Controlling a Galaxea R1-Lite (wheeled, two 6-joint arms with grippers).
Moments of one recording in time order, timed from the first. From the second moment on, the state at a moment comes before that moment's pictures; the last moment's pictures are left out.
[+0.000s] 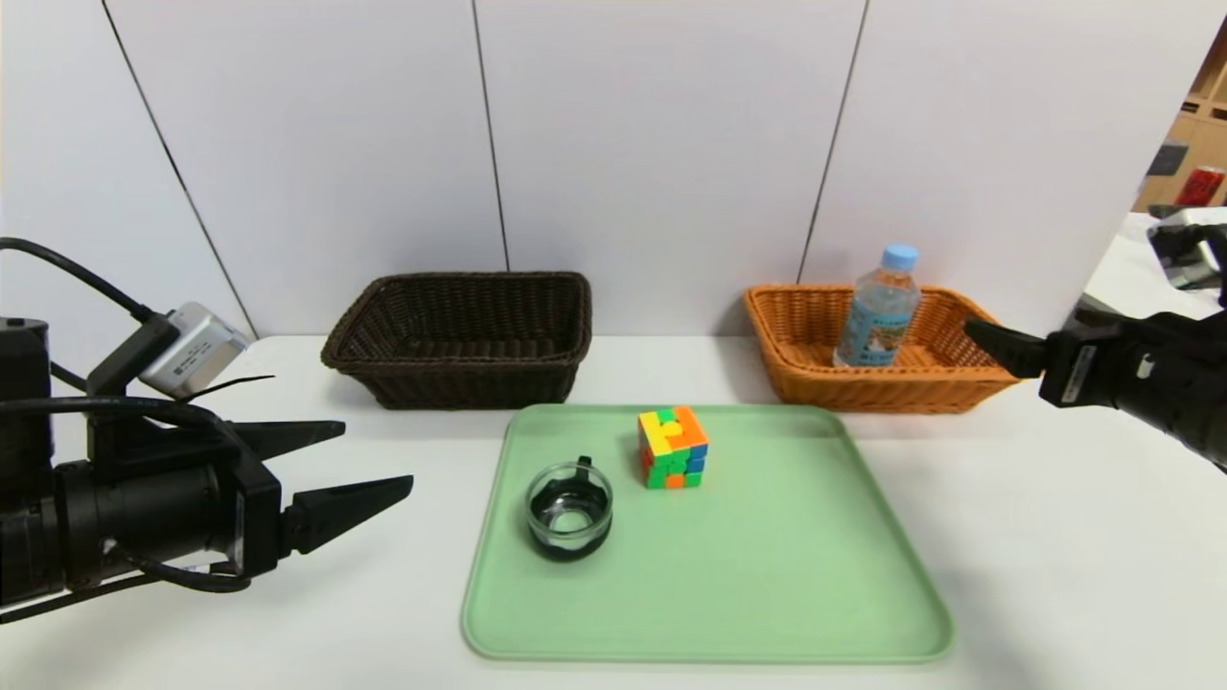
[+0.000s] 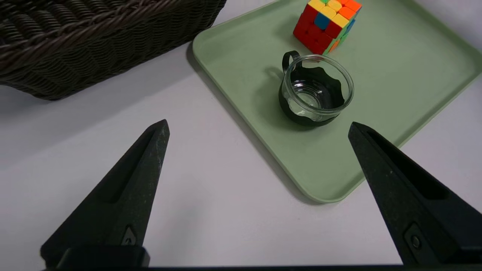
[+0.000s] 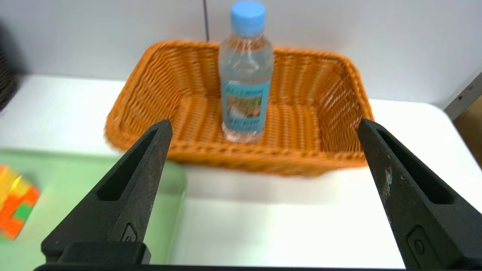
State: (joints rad) left arm -0.18 1.25 -0.56 -0.31 -0.48 0.09; right arm 0.04 1.41 -0.59 -0.69 0.00 -0.05
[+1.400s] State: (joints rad) left arm -0.52 1.68 -1.09 -0.30 -0.48 0.24; right arm 0.06 1.03 -0.59 0.10 0.28 -0.05
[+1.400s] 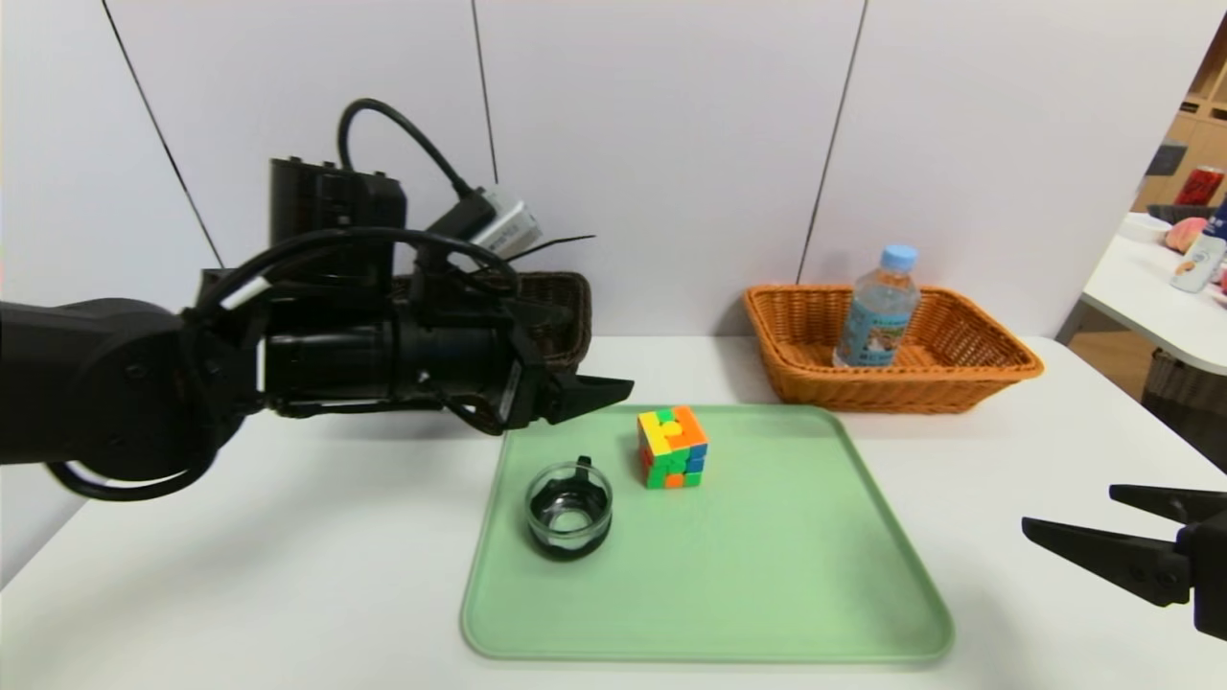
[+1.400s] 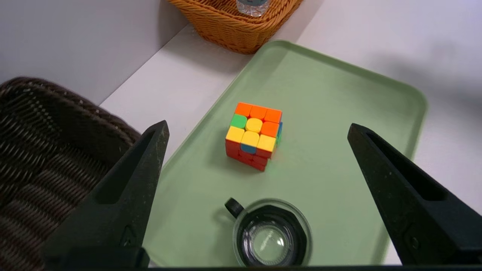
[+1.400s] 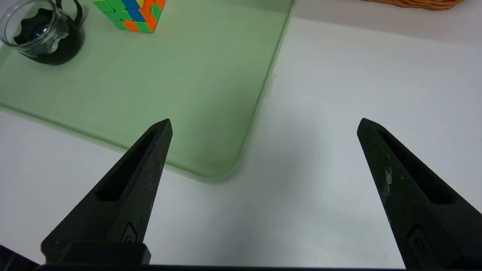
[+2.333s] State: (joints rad) left arm -0.62 2.06 -1.47 -0.10 -0.49 0.30; right arm 0.05 1.08 -0.57 0.10 0.28 -0.05
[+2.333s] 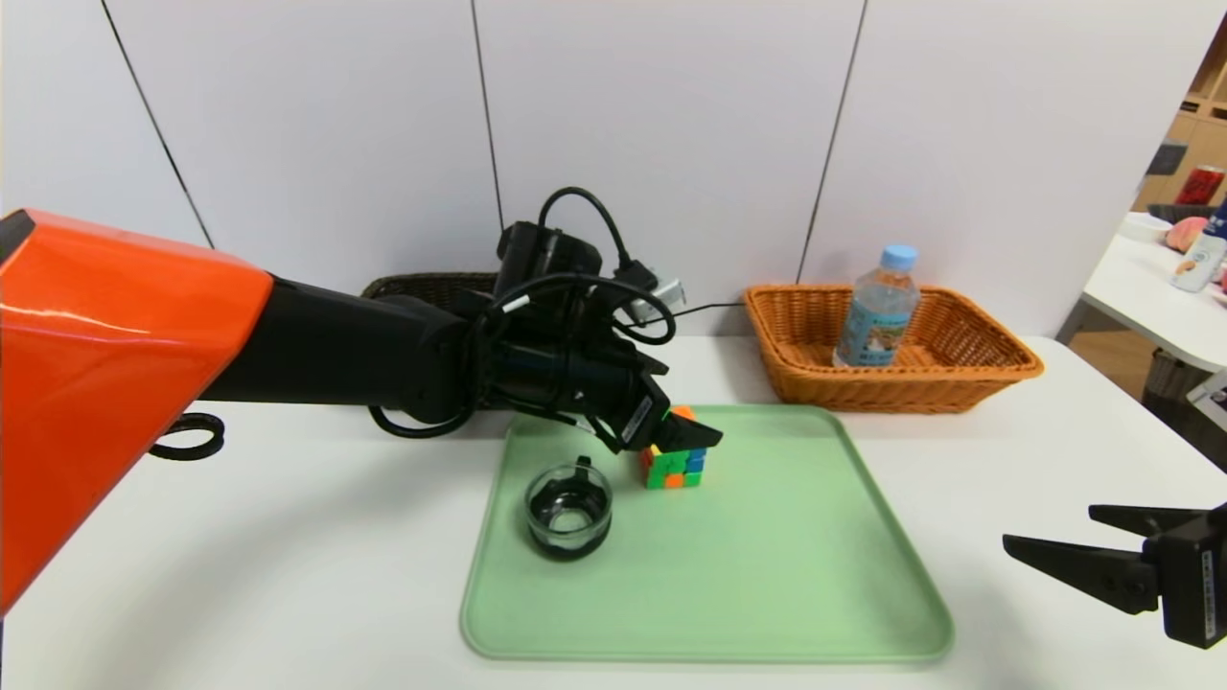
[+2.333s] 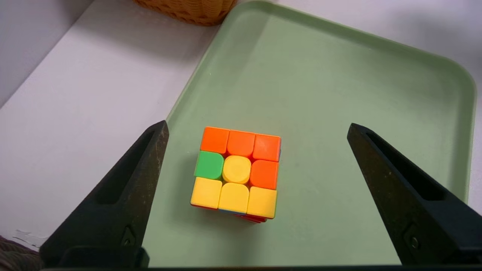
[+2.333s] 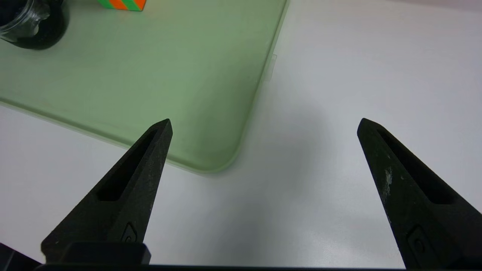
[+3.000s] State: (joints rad) left arm -0.62 2.14 -1.63 0.18 -0.48 0.40; right arm 0.05 1.08 -0.54 0.09 0.28 -0.05
